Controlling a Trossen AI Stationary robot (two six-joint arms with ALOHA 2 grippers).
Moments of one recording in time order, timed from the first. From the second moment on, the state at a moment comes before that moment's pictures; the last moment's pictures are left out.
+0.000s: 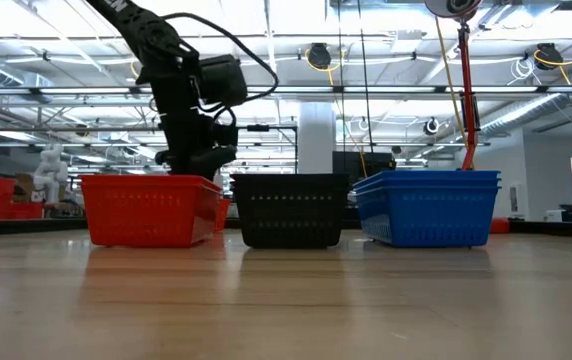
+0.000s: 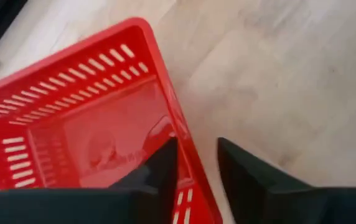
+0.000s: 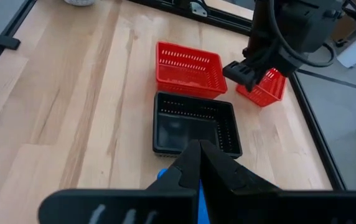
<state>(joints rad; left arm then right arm) 0.34 1.68 1.01 -0.52 -0.26 -0.28 0.54 1.15 1.11 -0.72 0.60 0.17</state>
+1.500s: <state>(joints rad) -0.39 1.33 1.15 -0.93 -0.61 -0.22 0.54 1.15 1.11 -0.59 0.60 0.14</state>
